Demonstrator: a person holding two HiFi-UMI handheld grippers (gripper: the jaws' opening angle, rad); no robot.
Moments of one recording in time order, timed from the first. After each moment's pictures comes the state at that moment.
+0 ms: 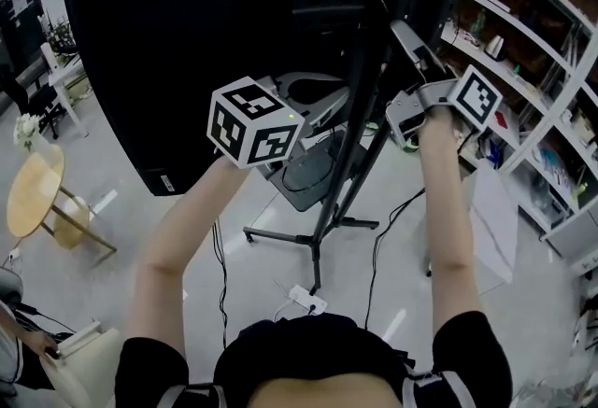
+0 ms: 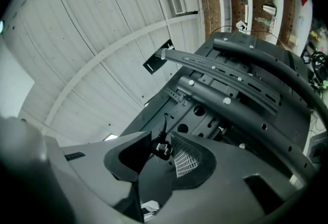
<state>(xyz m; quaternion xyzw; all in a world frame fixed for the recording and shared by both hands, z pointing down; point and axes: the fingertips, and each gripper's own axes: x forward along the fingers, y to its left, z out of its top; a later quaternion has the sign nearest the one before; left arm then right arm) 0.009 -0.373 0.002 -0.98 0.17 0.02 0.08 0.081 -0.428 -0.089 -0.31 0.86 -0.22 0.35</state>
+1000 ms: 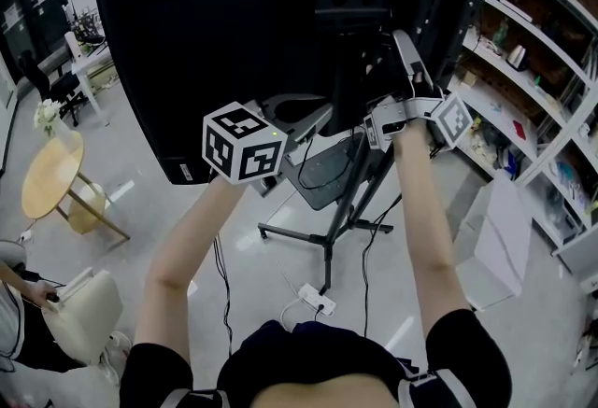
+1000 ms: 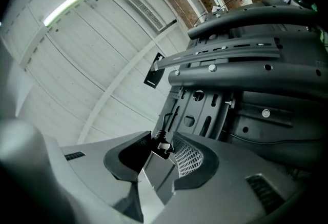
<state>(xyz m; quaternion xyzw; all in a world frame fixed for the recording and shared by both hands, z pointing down) -0.044 -0.371 0.041 -0.97 0.23 0.03 0.02 0.052 -0.435 -0.069 -0.16 0.81 -0.26 0.50</state>
